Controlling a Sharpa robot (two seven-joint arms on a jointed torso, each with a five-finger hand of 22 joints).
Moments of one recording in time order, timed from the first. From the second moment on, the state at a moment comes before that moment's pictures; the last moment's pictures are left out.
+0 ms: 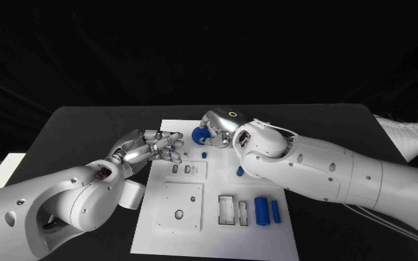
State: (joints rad) left arm 1.18 -1.00 -0.01 1.81 -0.11 -0.35 0.27; left_hand 1.37 -0.02 0.09 0.14 0.19 1.01 0.19 0.07 0.07 1.12 0.13 0.07 0.07 1.22 0.07 0.29 0.32 0.18 1.09 0.17 0.50 0.19; right arm 1.19 -0.57 0.07 1.43 -1.77 -0.35 -0.33; right_hand 1.35 -0.13 0.26 0.18 0.29 1.04 0.14 0.16 0.09 1.47 0.03 1.47 1.31 1.47 -0.04 1.54 1.31 0.04 1.47 0.06 1.50 1.31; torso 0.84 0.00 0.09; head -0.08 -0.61
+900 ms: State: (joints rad) left arm 1.18 -1.00 -0.01 1.81 -0.11 -0.35 0.27; left_hand 1.37 -0.02 0.09 0.13 0.19 1.01 0.19 0.07 0.07 1.12 0.13 0.07 0.07 1.22 0.07 0.29 0.32 0.18 1.09 0.17 0.50 0.19; right arm 1.19 -0.54 0.06 1.38 -1.77 -0.30 -0.33; right_hand 1.10 -0.10 0.08 0.29 0.15 0.98 0.15 0.07 0.07 1.47 0.06 1.44 1.31 1.47 -0.02 1.54 1.31 0.05 1.47 0.08 1.50 1.31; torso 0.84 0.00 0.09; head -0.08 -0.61
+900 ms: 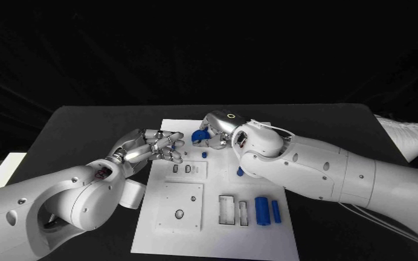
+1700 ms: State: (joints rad) left arm 1.18 -1.01 -0.01 1.82 -0.11 -0.35 0.27; left_hand 1.37 -0.02 0.09 0.13 0.19 1.01 0.19 0.07 0.07 1.11 0.14 0.07 0.07 1.22 0.07 0.29 0.32 0.18 1.09 0.17 0.50 0.20; right arm 1.18 -0.59 0.06 1.41 -1.73 -0.42 -0.28; right_hand 1.13 -0.05 0.00 0.27 0.25 0.99 0.15 0.06 0.07 1.47 0.06 1.44 1.31 1.47 -0.02 1.55 1.31 0.05 1.47 0.08 1.50 1.31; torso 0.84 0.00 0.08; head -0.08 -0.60
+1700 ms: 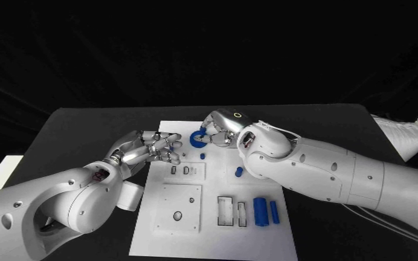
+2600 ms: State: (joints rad) left arm 1.18 -1.01 -0.01 1.81 -0.10 -0.35 0.27; left_hand 1.37 -0.02 0.10 0.13 0.19 1.01 0.19 0.07 0.07 1.11 0.14 0.07 0.07 1.20 0.07 0.29 0.32 0.18 1.08 0.17 0.50 0.20; right arm 1.19 -1.04 0.07 1.54 -1.24 -0.42 0.11; right_hand 1.42 -0.08 0.05 0.08 0.23 0.98 0.16 0.06 0.07 1.47 0.06 1.40 1.31 1.47 -0.01 1.55 1.31 0.05 1.47 0.08 1.49 1.31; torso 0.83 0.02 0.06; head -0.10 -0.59
